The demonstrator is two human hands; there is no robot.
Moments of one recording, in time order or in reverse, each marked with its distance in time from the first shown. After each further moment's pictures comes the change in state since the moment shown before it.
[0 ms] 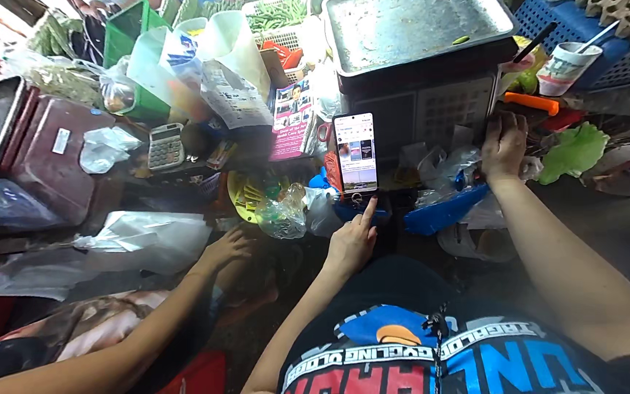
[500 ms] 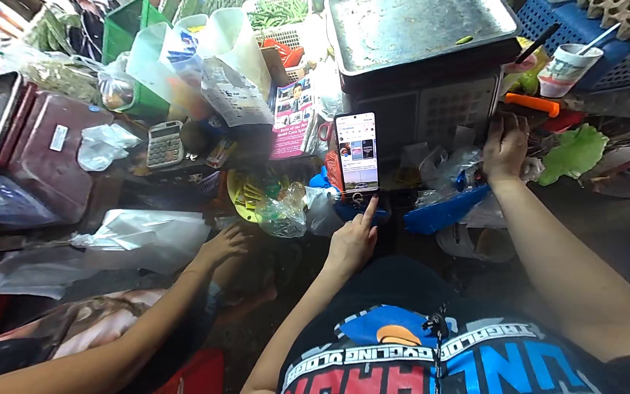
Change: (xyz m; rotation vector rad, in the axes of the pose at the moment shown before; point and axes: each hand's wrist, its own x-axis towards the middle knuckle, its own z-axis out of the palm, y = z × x) left_hand 0.000 -0.002 0.004 0.003 0.033 0.011; right_hand 0.000 0.000 0.001 0.000 0.016 -0.019
